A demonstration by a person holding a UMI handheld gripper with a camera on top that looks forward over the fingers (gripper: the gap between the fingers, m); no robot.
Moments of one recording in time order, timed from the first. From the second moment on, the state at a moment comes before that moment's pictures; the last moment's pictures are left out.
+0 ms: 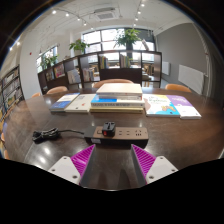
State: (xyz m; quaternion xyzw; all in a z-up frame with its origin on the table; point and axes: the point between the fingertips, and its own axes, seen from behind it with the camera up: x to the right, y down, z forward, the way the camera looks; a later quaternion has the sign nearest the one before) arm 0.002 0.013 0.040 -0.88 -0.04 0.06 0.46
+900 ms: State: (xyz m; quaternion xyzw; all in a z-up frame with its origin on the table) arm 0.184 0.147 0.310 -0.76 0.04 -0.07 0.65
